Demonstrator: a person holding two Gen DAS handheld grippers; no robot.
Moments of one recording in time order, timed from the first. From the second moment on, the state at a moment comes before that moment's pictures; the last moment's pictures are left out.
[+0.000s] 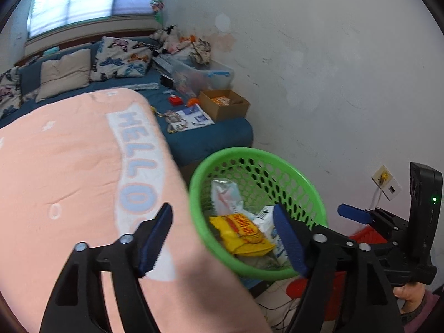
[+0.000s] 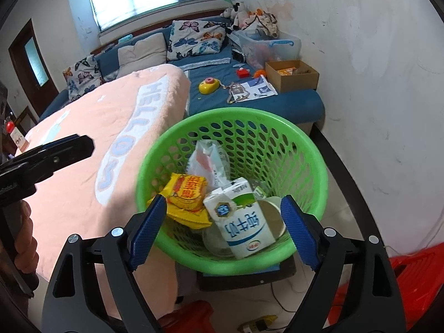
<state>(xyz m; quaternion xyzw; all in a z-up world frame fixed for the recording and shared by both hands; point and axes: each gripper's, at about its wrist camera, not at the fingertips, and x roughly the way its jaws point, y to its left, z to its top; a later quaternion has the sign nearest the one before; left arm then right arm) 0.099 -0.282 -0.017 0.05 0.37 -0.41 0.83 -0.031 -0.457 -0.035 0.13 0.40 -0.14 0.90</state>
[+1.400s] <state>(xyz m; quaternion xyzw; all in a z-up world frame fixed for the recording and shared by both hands) 0.065 -0.056 0.032 0.02 0.29 -0.13 0.95 -0.009 -0.303 0.000 0.07 0.32 -0.03 0.95</state>
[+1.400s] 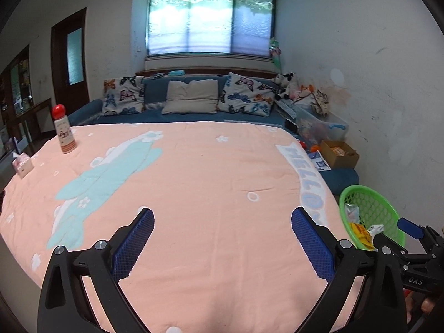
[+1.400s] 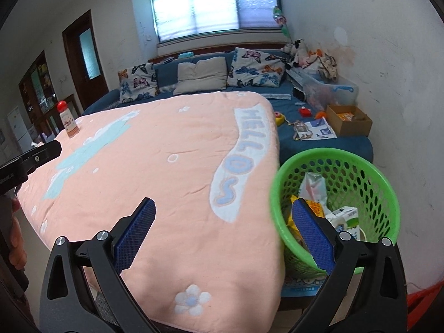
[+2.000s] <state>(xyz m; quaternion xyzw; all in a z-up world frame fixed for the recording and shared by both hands) 0.069 -0.044 0.021 0.00 0.29 -0.10 0.95 -0.006 -0.293 -0.003 0.06 0.31 -0.02 0.95</state>
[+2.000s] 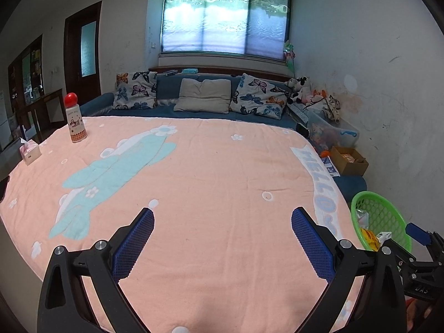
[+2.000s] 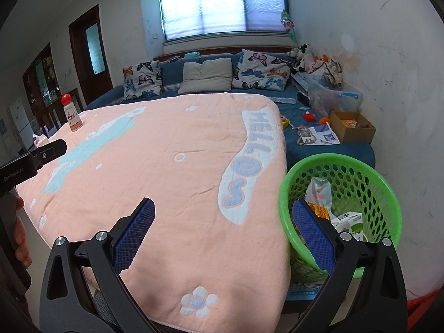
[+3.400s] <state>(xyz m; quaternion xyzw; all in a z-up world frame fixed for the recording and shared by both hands) 0.062 -0.035 0.016 0.01 0.28 -0.07 0.96 -0.002 -0.289 -0.010 0.05 0.31 -0.02 0.95</state>
